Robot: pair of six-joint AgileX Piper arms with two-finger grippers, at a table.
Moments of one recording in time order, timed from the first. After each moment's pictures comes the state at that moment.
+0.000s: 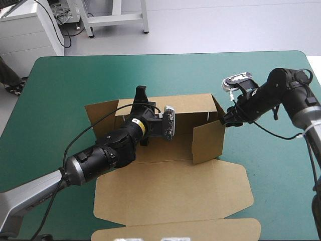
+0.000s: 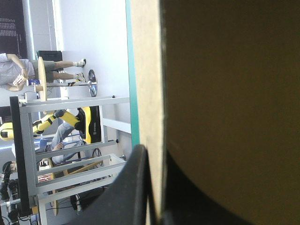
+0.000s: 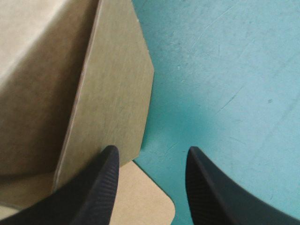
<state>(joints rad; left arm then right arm) -0.90 1.45 -1.13 1.00 0.56 0.17 0.15 1.54 -1.47 0.30 1.24 -0.43</state>
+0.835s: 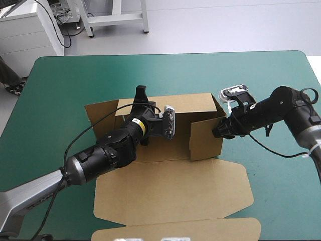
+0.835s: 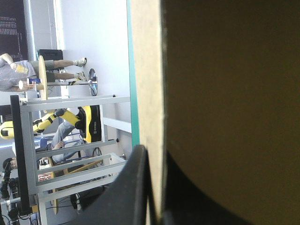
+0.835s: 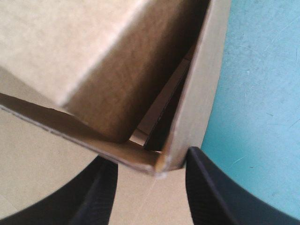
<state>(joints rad) -0.90 1.46 -1.13 1.01 0.56 0.15 0.15 1.42 -1.24 0.52 1.11 -0.53</state>
